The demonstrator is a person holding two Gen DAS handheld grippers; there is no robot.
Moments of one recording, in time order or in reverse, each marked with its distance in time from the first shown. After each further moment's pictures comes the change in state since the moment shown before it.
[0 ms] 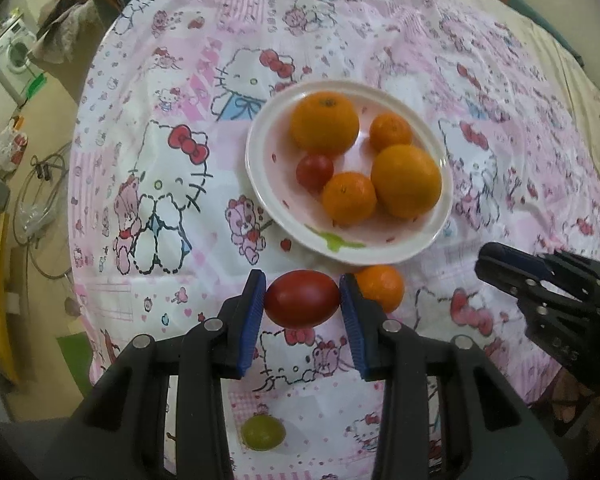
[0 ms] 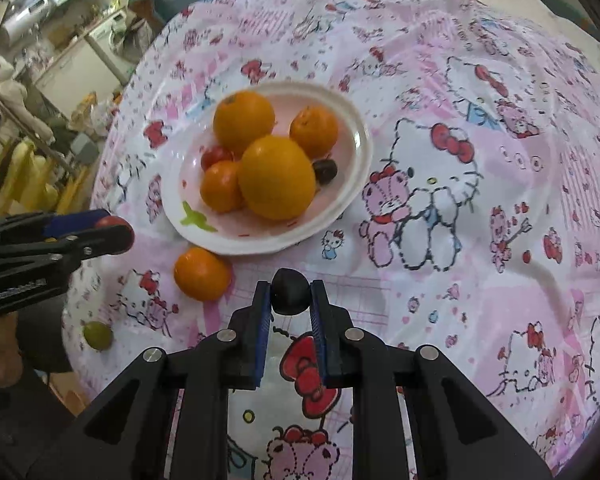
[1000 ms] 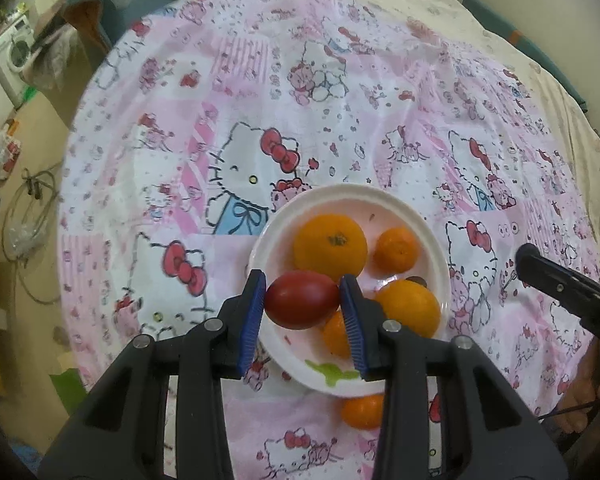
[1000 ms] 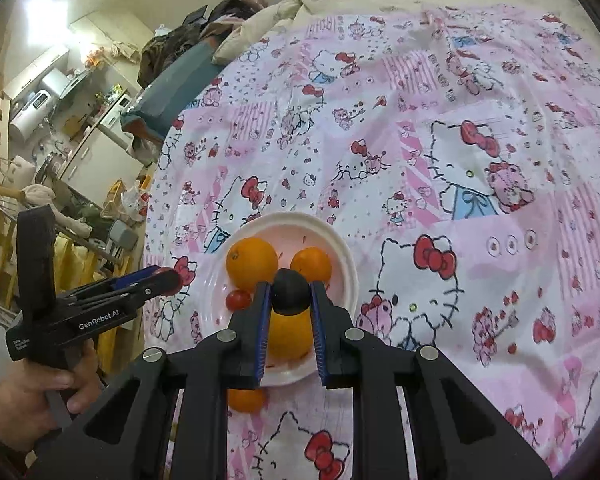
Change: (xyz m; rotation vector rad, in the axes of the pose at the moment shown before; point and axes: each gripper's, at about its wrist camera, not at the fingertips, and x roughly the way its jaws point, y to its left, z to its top) left arm 0.016 0.016 0.097 -0.035 -0.062 -0.047; right arm -0.018 -0.051 0.091 0.181 -0.130 0.180
